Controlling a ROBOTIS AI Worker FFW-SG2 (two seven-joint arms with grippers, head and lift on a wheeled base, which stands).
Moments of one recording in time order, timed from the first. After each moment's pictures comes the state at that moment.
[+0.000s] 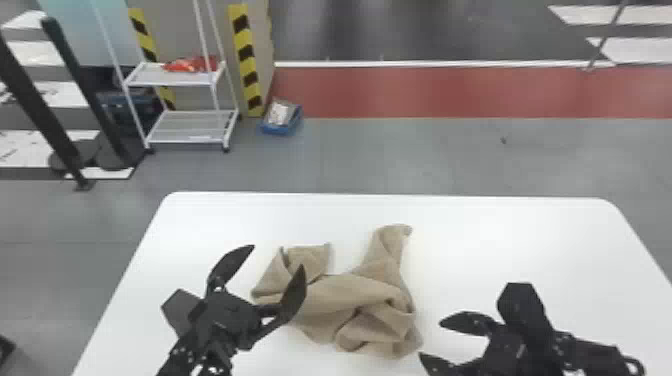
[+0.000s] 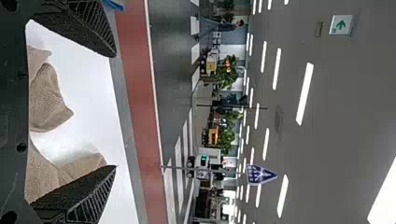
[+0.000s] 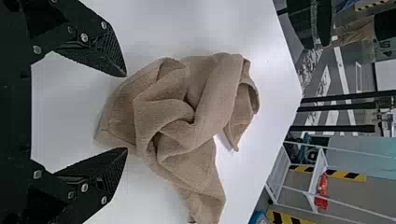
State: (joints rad) left arm 0.29 0.22 -0.19 -1.54 0.19 -0.33 -0.22; right arm 0.32 -0.04 -0.07 -1.87 0.51 0.42 1.09
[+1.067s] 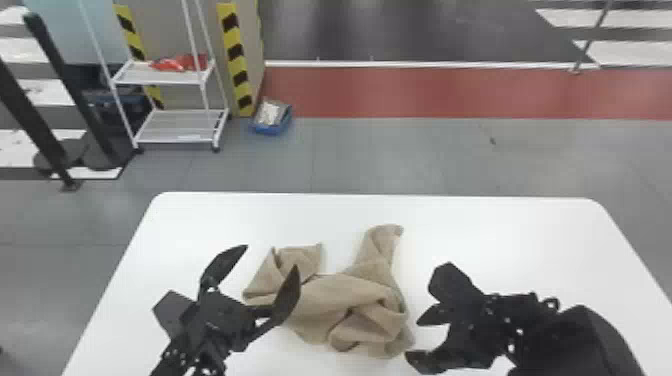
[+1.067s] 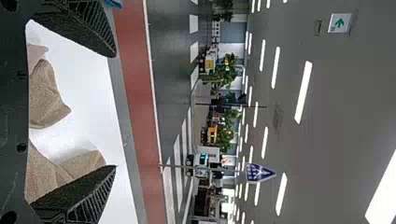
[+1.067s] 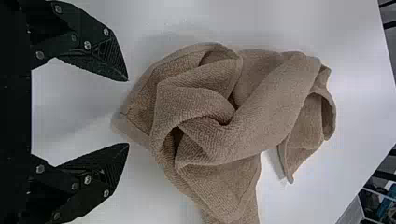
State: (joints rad) left arm 0.29 0.22 -0.19 -1.54 0.19 -0.33 -0.22; right arm 0.10 -0.05 0.07 -1.64 0.86 0.43 1.20
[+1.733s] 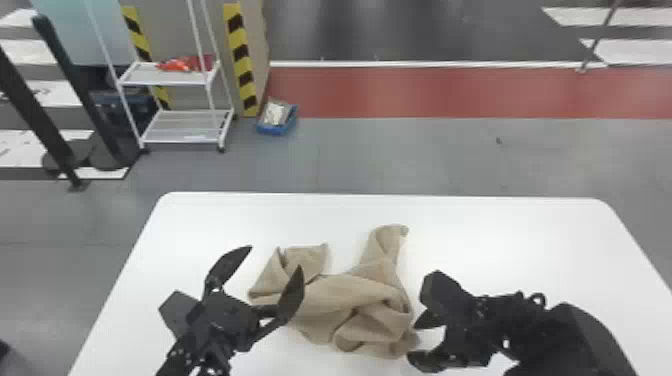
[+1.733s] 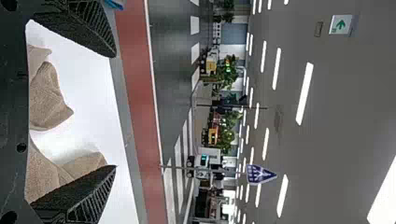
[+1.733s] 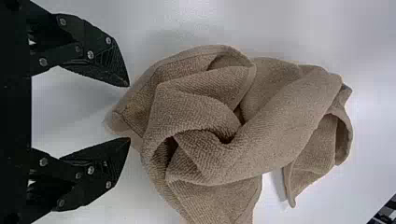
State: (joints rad) left arm 0.29 0.22 -0.19 -1.53 0.19 -0.33 -0.22; right arm 0.06 -0.05 0.08 -1.54 0.91 0.31 1.19
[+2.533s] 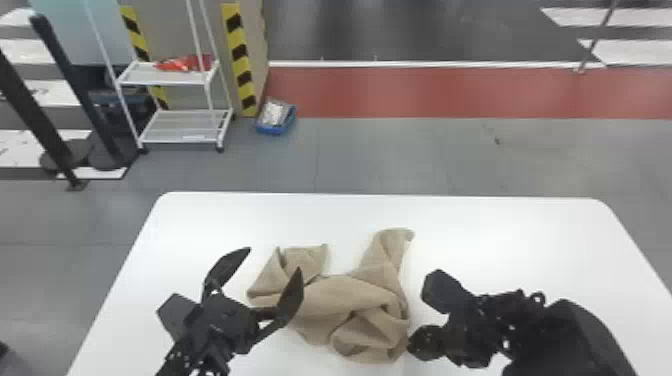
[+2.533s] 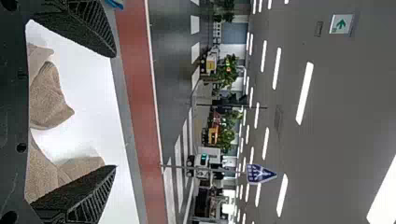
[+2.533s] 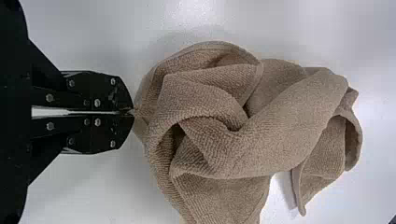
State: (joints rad) left arm 0.30 0.22 -0.19 -1.54 0.19 -0.34 -0.22; right arm 0.04 -0.05 0.07 -1.51 0.90 0.32 1.23
